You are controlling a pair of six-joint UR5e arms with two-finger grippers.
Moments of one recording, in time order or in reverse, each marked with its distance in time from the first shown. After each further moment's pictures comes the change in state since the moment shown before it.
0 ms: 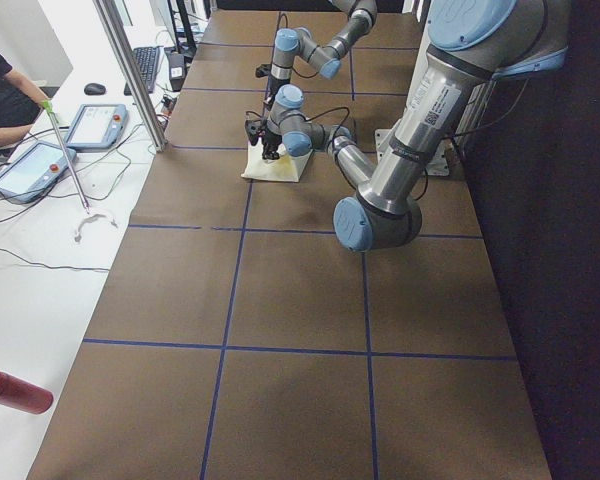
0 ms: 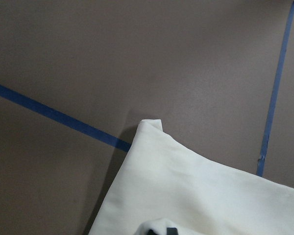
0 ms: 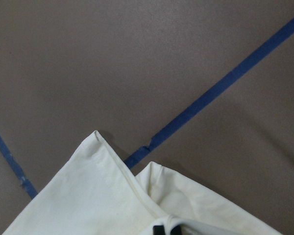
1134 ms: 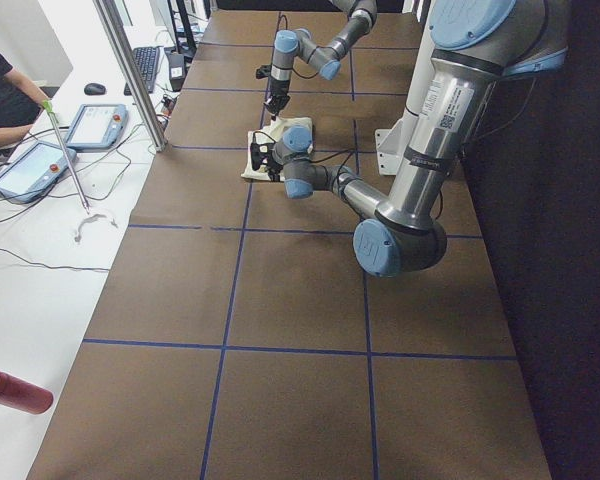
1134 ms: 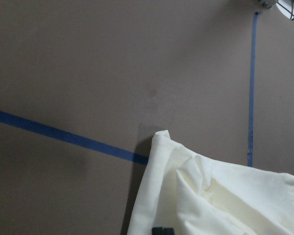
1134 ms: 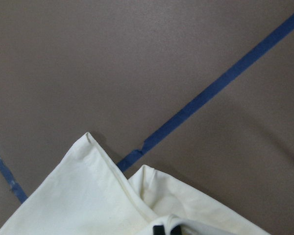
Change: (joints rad) left arm 0.002 0.186 0.069 -0.506 -0.020 0.063; right arm -0.001 -0.003 -0.008 0.000 0.004 -0.001
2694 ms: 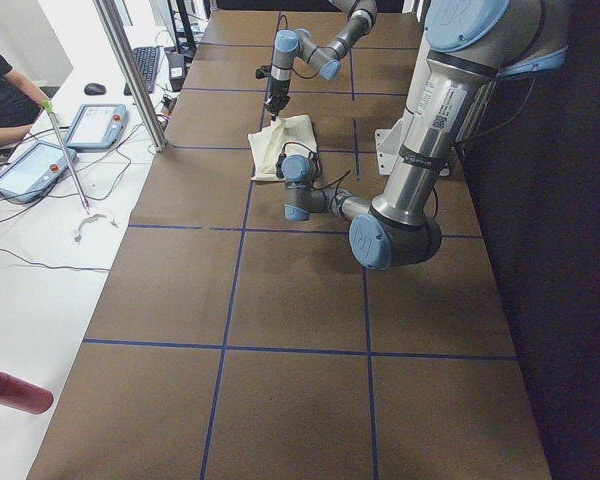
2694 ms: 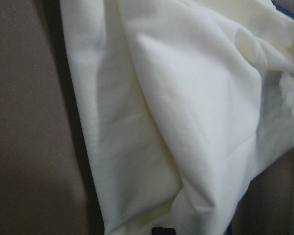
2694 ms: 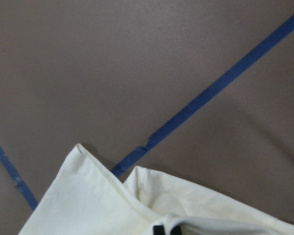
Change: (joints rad) left arm 0.045 -0.042 0.251 -0.466 -0.577 0.114; right arm -0.002 0.005 0.000 0.000 -0.002 0.002
